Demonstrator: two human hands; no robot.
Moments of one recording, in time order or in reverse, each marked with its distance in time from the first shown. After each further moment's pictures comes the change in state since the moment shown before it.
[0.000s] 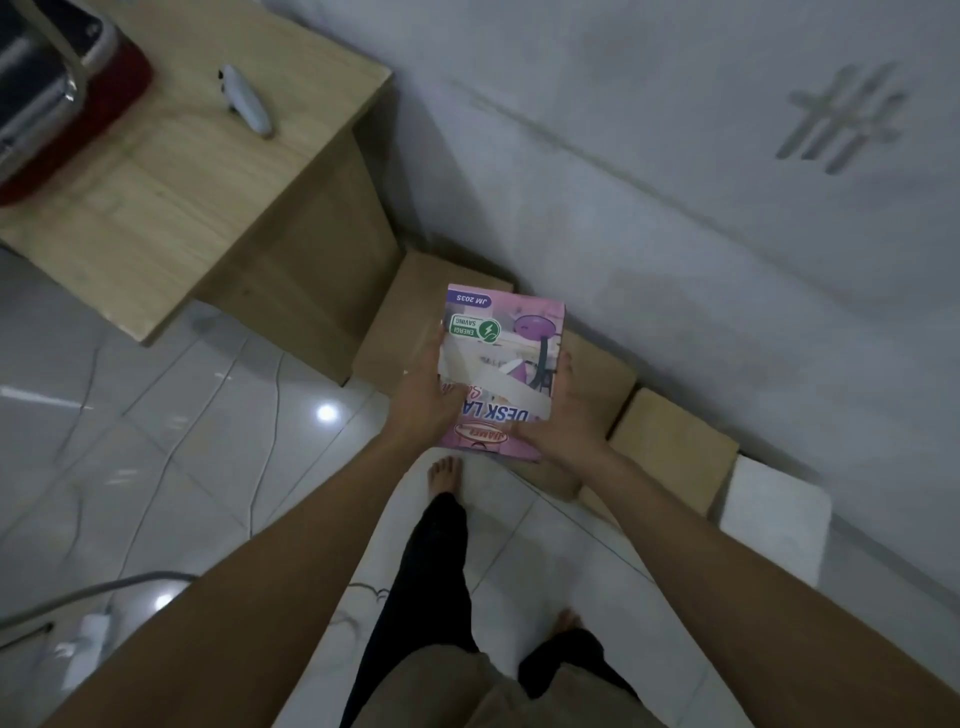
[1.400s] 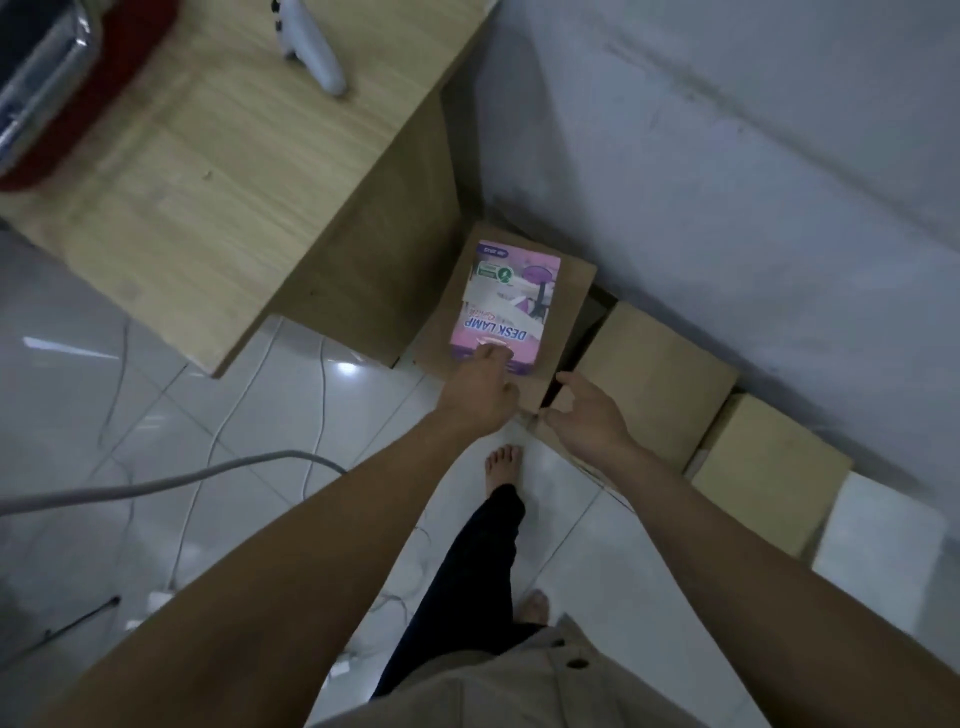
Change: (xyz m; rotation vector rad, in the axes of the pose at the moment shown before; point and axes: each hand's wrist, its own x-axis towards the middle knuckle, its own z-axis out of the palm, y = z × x) left_hand 0.106 -0.073 -0.079 0.493 -0.175 0.020; right_hand 0.112 -0.048 0.119 -0.244 -0.029 0.193
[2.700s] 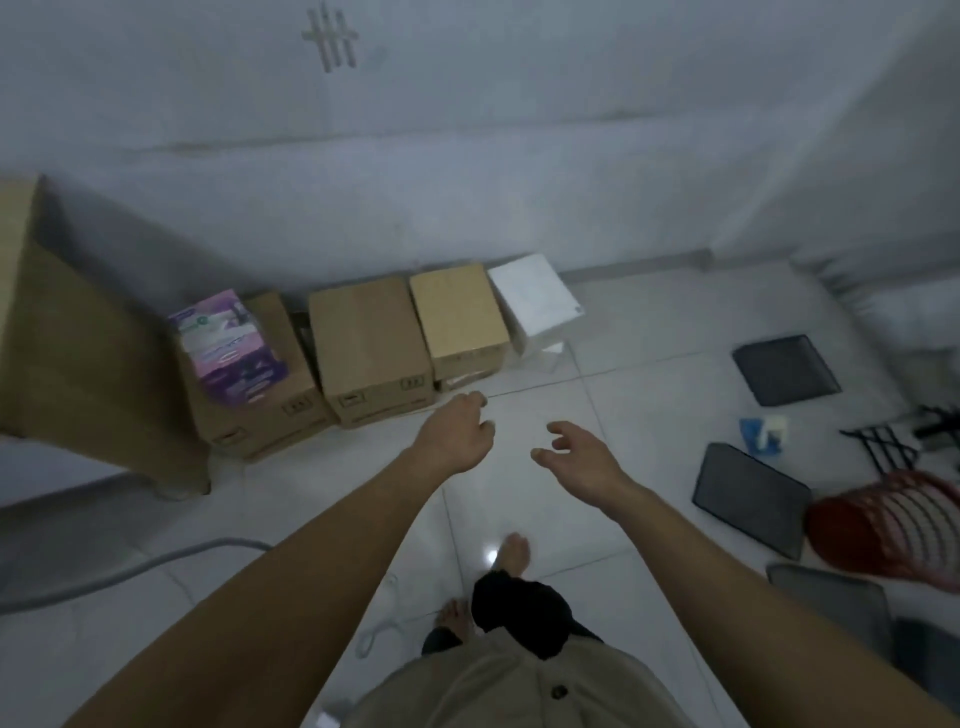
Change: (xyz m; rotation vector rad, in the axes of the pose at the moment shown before) left_hand -0.467 0.088 0.161 0.408 -0.449 0.752; right_hand -0.562 0.240 0.172 0.546 0.610 0.408
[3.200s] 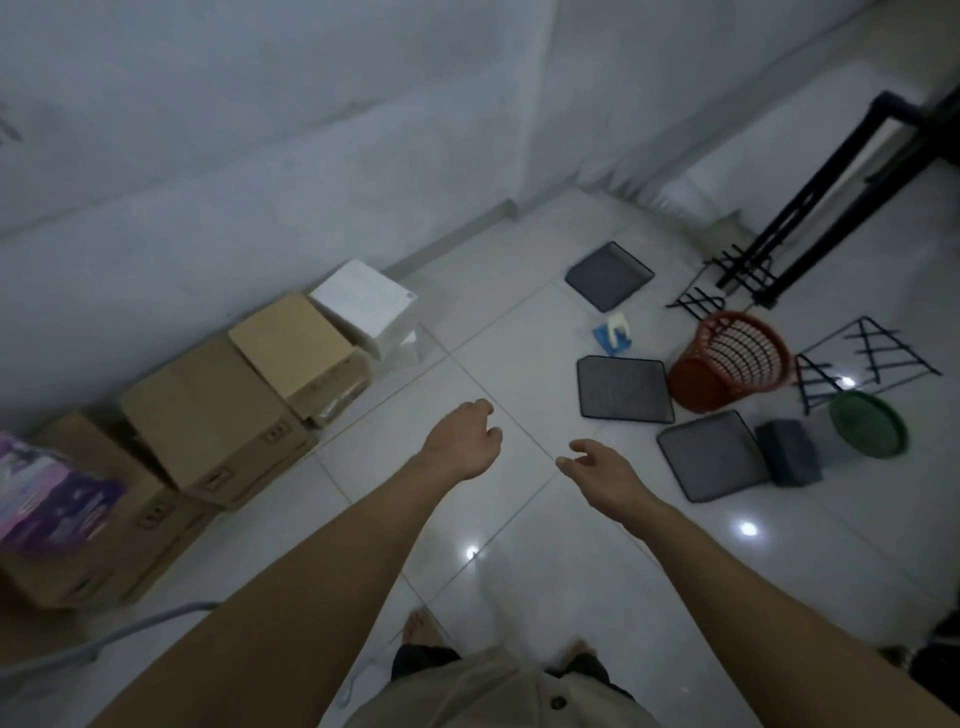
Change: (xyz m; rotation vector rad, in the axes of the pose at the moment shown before) left_hand -0.031 0.176 0.134 0.222 -0.241 0.347; right_hand -0.129 0.207 -0.071 0.349 0.315 0.297
